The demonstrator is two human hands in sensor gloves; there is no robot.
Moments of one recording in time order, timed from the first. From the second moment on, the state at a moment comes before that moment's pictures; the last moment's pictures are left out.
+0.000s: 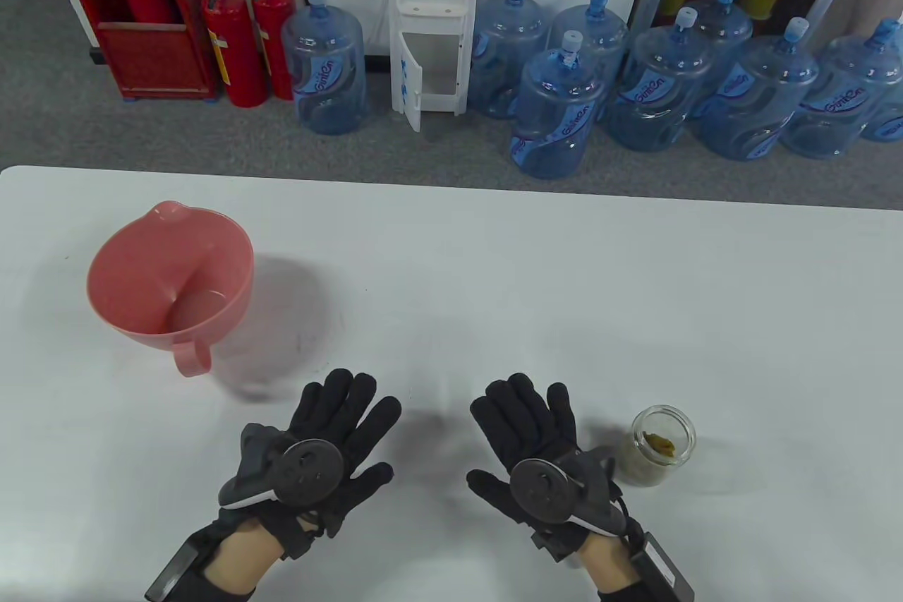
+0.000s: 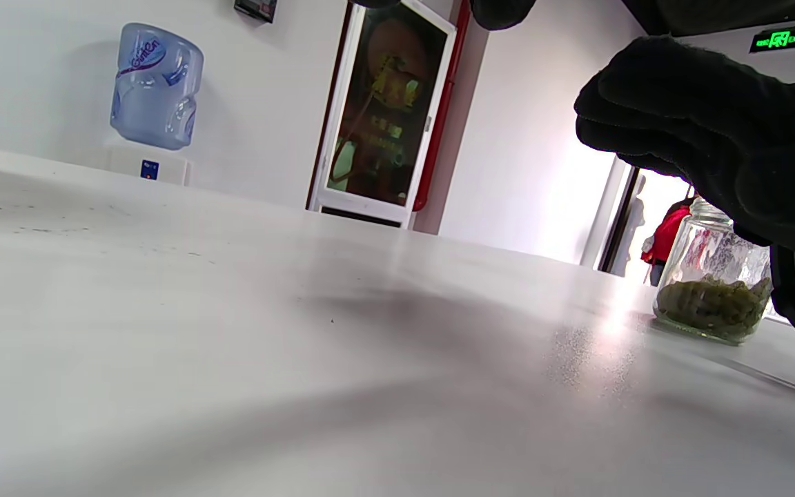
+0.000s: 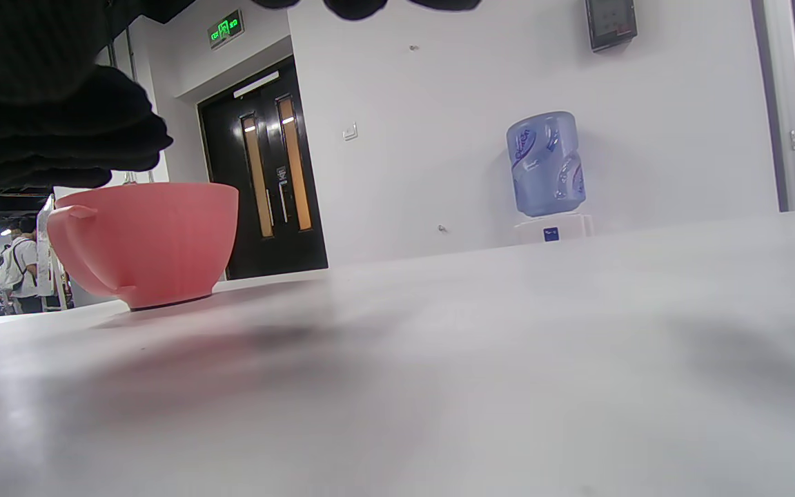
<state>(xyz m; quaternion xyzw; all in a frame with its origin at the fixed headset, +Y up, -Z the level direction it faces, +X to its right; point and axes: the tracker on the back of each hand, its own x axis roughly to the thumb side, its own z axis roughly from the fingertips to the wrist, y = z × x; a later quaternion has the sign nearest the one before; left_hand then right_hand) -0.176 -0.704 -0.237 0.02 -0.28 0.13 0.95 0.113 -0.709 -0.238 0.24 -0.11 0.96 0.12</state>
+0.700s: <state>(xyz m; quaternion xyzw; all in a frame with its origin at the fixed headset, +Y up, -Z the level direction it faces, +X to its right) -0.174 -0.709 -0.237 0.00 -0.28 0.15 0.95 0.110 -0.710 -0.236 0.24 -0.11 0.96 0.12</state>
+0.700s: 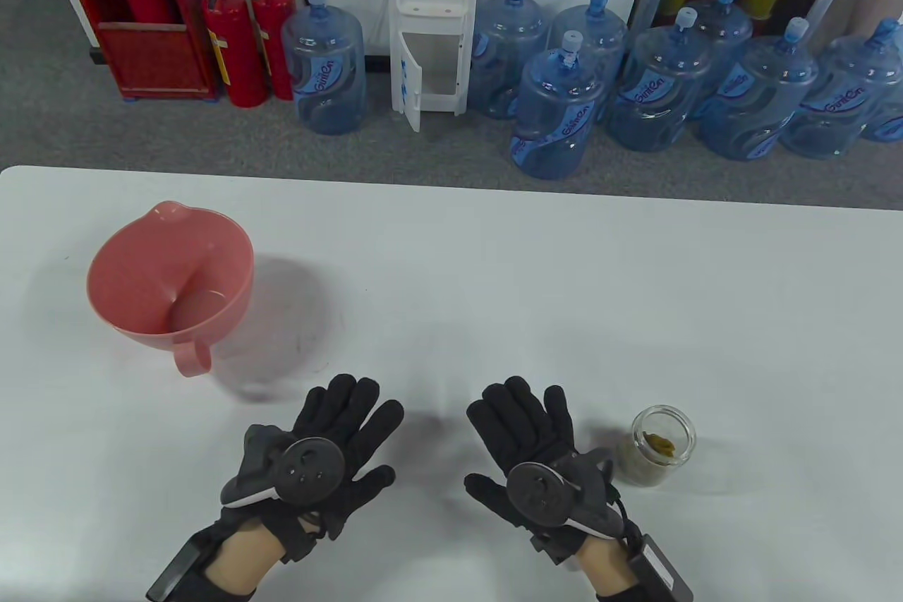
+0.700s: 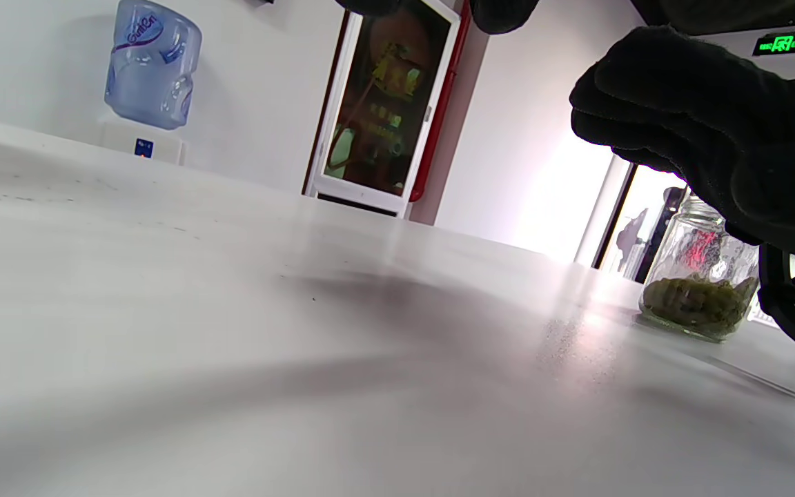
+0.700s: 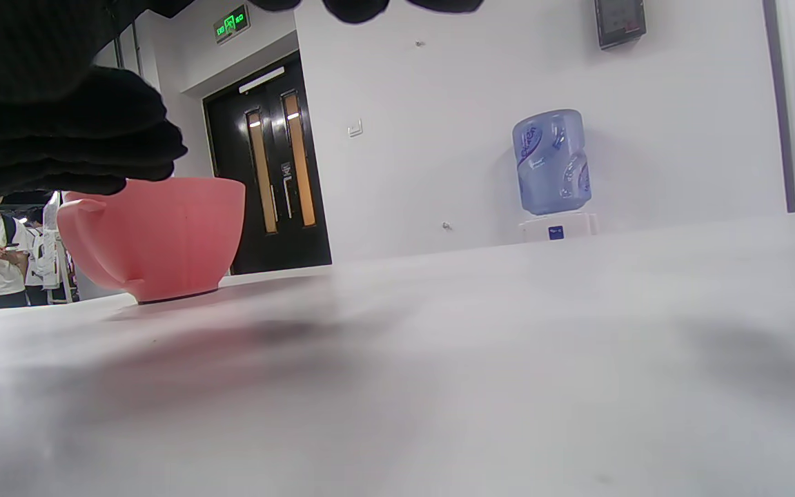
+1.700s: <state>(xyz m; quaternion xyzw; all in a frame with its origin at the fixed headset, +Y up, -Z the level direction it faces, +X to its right) -0.354 -0.648 -0.236 0.14 0.04 0.43 0.89 0.113 -0.705 -0.228 0.26 -0.12 0.95 0.11</state>
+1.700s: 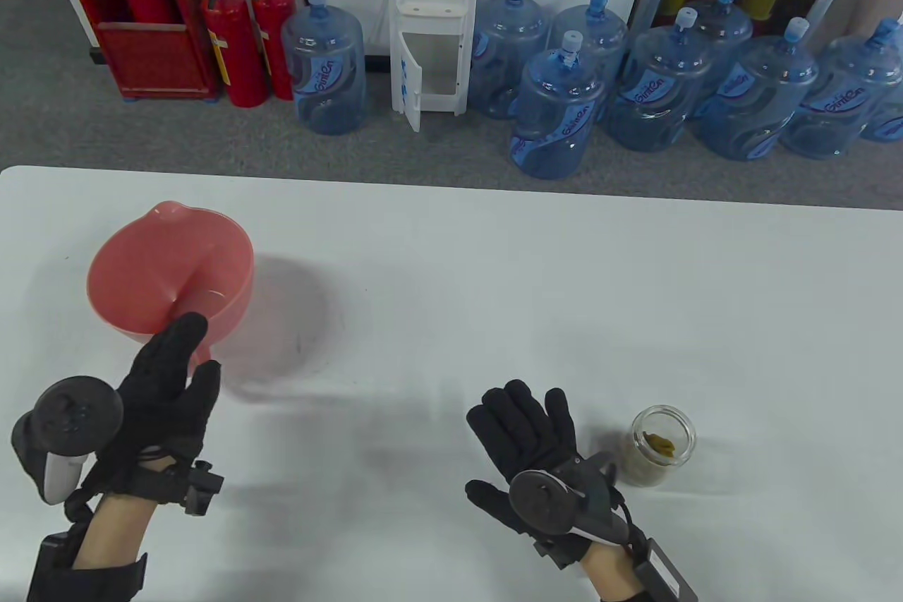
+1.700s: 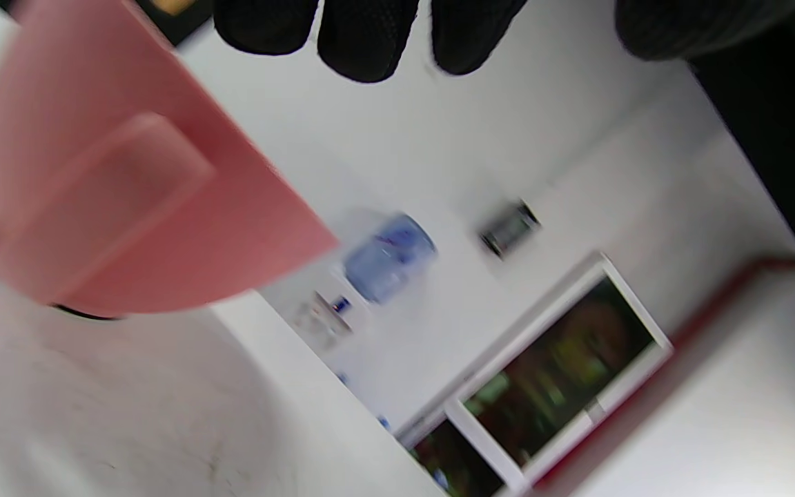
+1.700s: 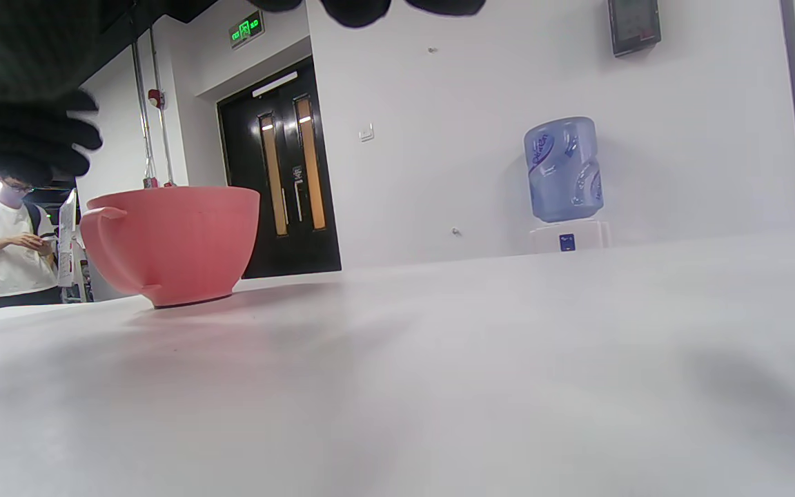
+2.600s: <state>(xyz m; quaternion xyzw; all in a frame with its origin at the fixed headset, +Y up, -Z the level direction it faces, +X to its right) -0.367 -0.731 -0.299 0.06 0.15 0.61 0.78 0.112 -0.708 -0.226 0.27 -0.10 0.95 0.10</state>
